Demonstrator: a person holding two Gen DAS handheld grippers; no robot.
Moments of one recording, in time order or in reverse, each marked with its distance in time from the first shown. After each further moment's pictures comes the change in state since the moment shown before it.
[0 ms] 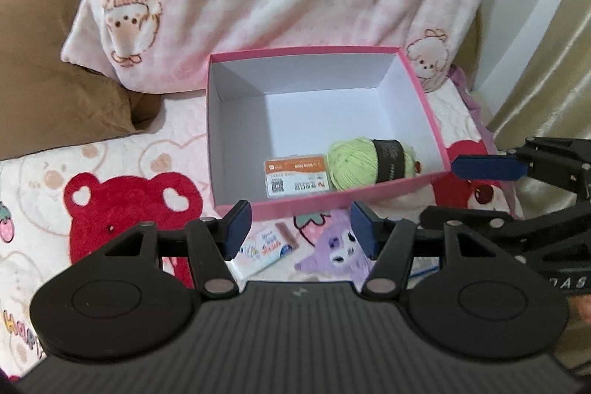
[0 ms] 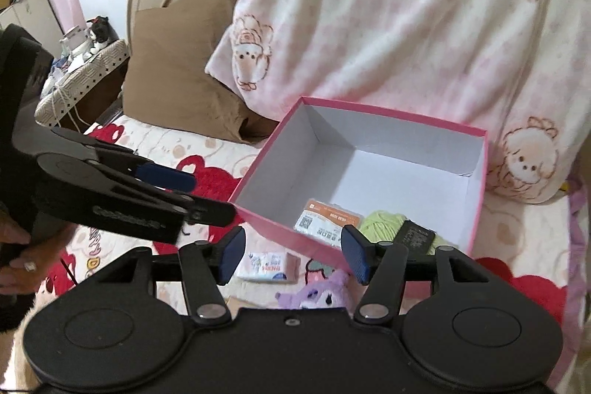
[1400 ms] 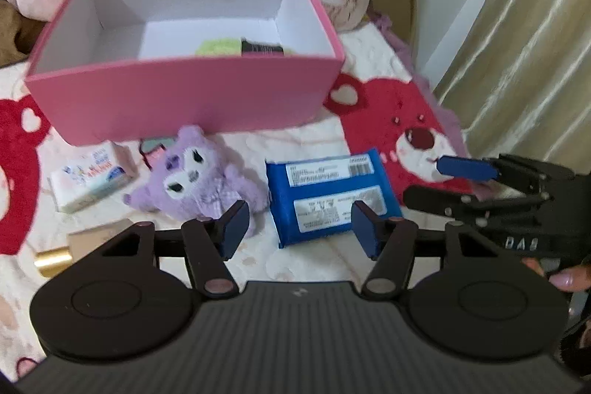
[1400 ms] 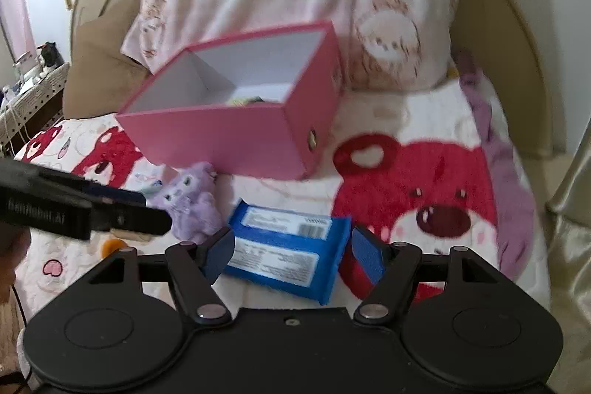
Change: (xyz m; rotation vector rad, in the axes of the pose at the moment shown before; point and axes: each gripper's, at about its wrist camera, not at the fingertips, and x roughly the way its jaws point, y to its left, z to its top) left arm 0.107 -0.115 -0.124 -0.007 -0.074 -0.166; right arm 0.008 -0.124 -0.189 0.141 -0.108 -0.149
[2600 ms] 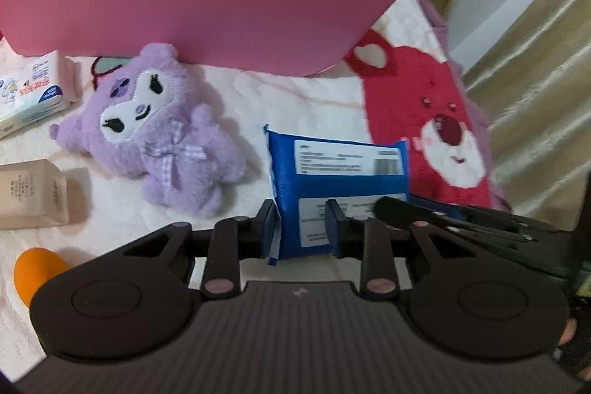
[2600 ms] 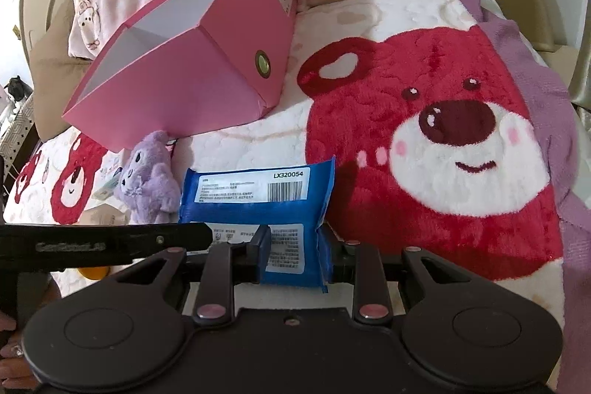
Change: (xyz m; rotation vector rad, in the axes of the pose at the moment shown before) left arm 0.081 0.008 -0.011 -0.214 0.099 -0.027; right arm 0.055 -0.023 -0.021 0.222 0.135 -0.001
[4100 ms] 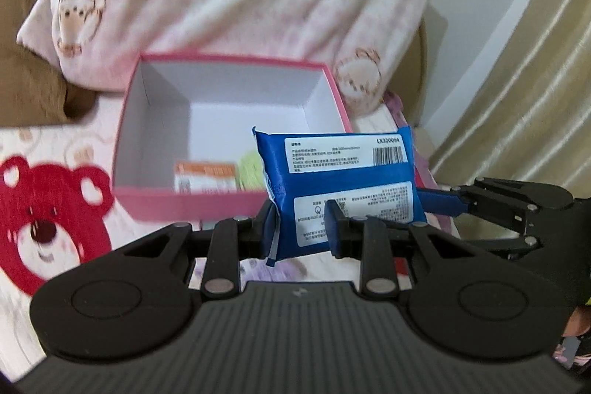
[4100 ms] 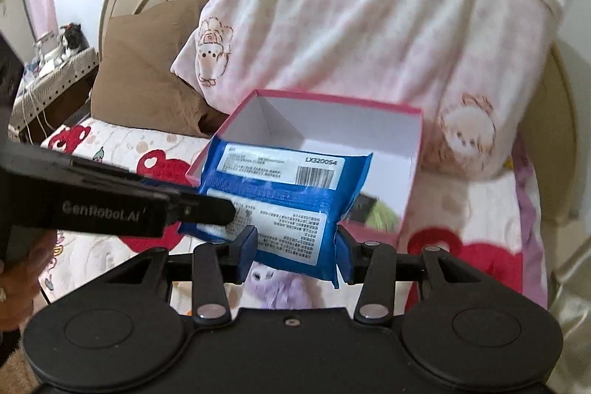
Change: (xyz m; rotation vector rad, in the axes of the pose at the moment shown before) left arm -0.184 0.009 0.097 0.139 -0.200 0.025; right arm -0.090 0.177 0.102 -0.371 -0.098 -0.007
